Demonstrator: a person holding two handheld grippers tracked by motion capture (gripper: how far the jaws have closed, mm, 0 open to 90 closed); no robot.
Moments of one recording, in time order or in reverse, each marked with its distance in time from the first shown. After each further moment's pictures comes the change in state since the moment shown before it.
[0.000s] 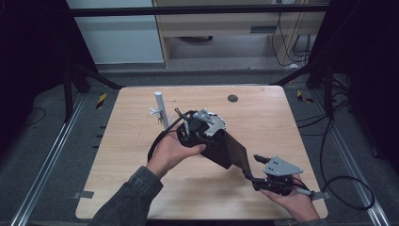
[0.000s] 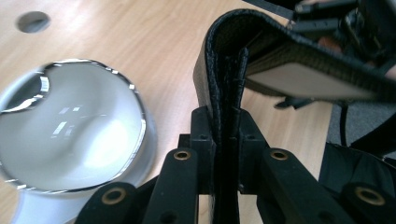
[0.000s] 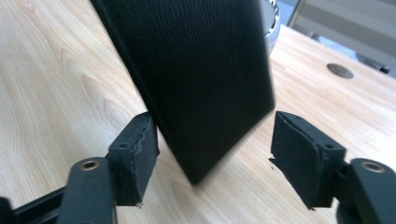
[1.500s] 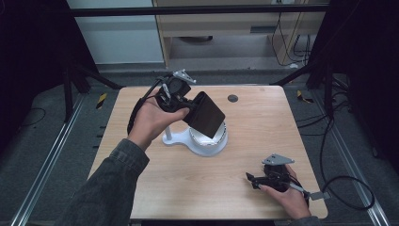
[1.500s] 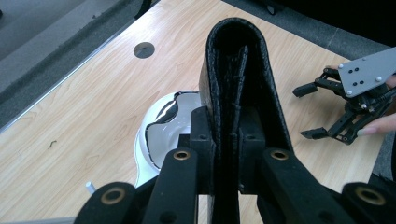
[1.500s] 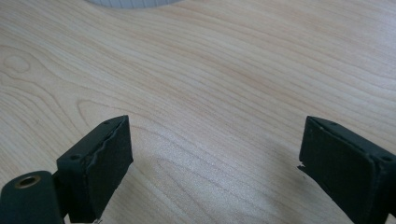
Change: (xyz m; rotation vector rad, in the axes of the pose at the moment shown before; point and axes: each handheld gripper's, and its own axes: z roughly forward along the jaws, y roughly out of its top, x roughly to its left) left arm 0.036 0.041 -0.076 -0.026 0.213 -0.065; right arm -0.022 -0.042 0.035 0.281 -0.111 0.281
